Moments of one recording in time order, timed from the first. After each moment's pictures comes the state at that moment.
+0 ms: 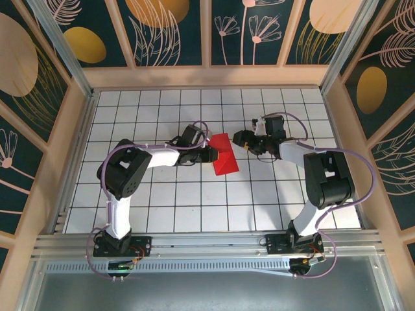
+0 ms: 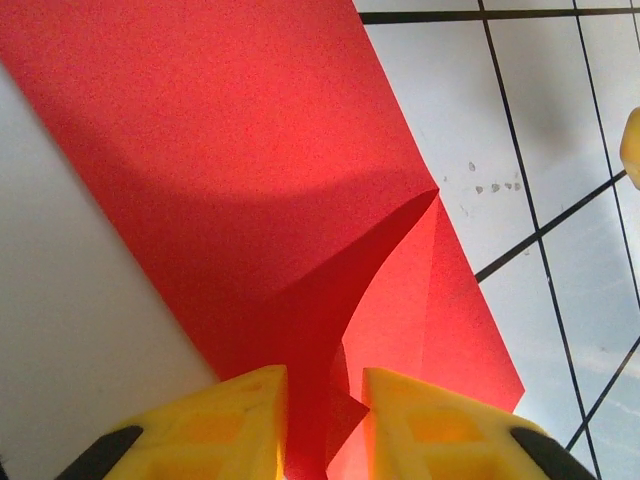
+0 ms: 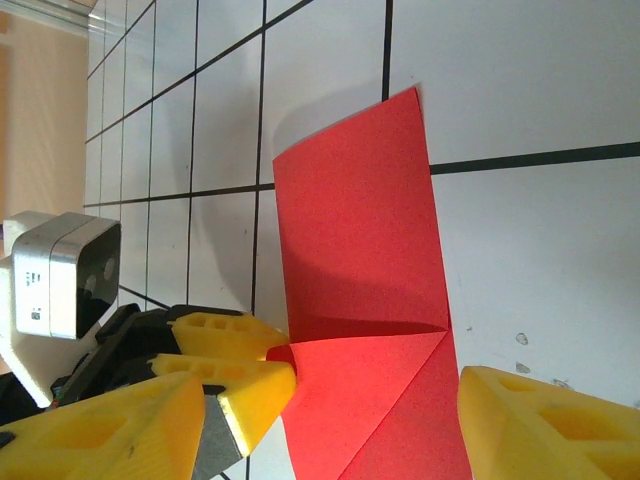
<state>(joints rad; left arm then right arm) -0.62 2.00 1.11 0.07 0.38 -0.58 0.24 1.70 0.89 0.01 -0.63 0.58</state>
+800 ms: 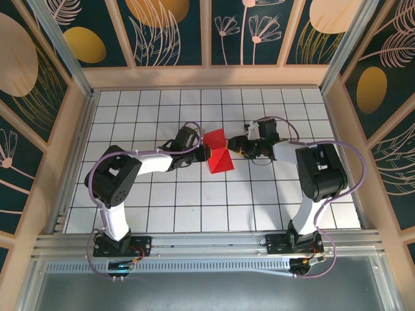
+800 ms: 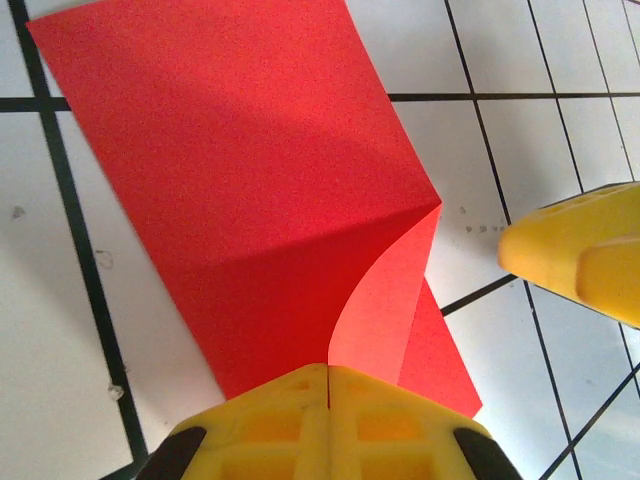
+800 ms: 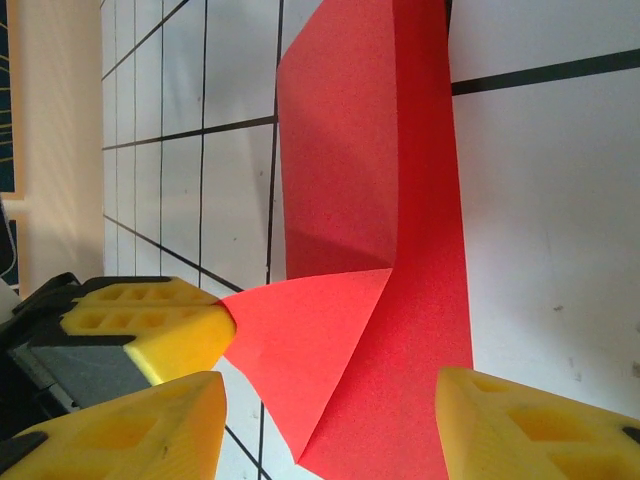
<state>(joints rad) -0.62 1.86 0.97 0.17 0.25 -0.64 0.29 1.79 0.89 0.07 -0.73 0.59</state>
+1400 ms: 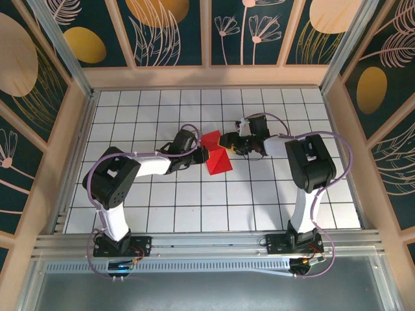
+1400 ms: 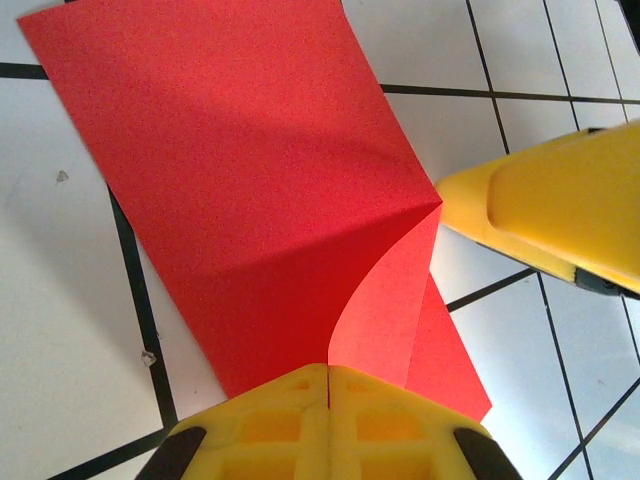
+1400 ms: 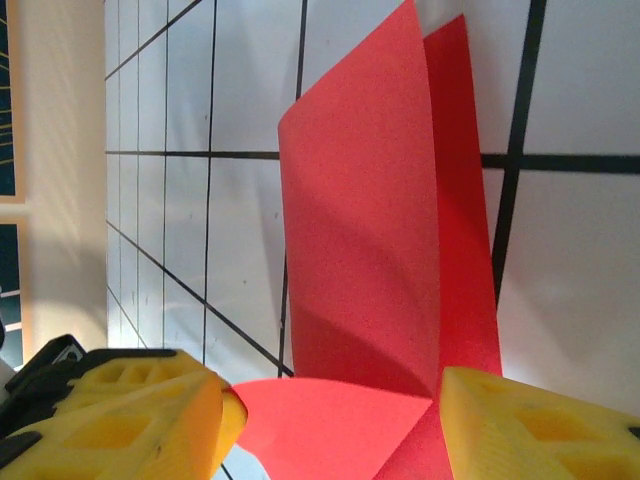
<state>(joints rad) -0.62 1.84 0.92 0.20 0.23 -0.66 0.34 1.93 1.02 0.11 -0.73 0.63</state>
